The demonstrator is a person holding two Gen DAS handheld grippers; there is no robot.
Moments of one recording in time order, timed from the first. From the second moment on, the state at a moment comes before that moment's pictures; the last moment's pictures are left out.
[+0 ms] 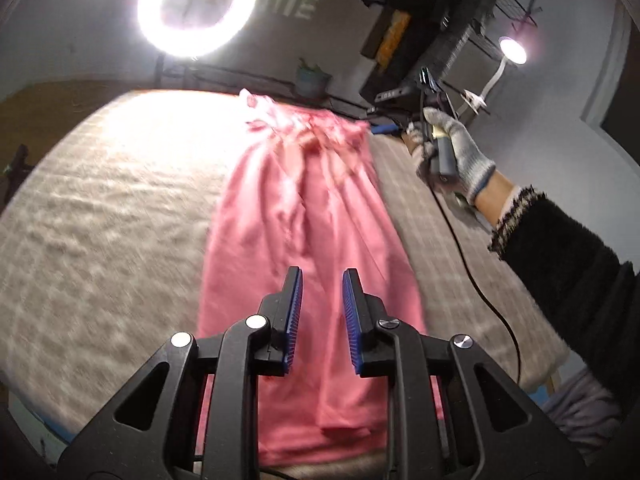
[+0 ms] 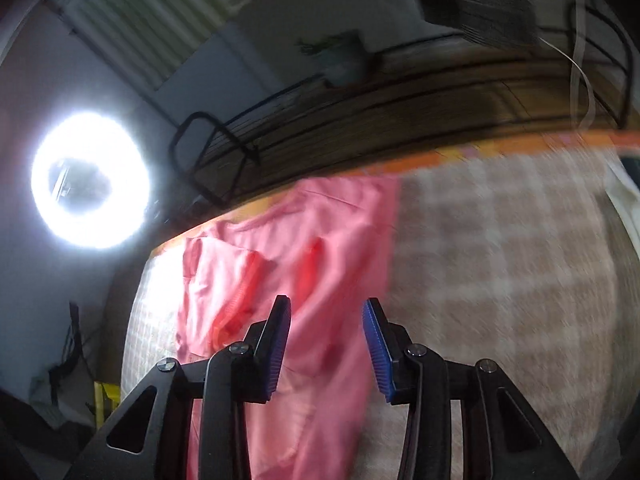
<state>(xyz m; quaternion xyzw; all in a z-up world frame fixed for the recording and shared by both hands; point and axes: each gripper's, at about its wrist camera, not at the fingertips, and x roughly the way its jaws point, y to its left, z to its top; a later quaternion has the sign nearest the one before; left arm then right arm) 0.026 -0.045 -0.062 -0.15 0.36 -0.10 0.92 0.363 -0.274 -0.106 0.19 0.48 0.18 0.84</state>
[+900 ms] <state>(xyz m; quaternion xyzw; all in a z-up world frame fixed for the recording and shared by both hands) 0.040 -0.024 -0.083 -0.22 0.40 -0.11 0.89 0.434 -0.154 -0.107 0.00 0.47 0.19 0.86</state>
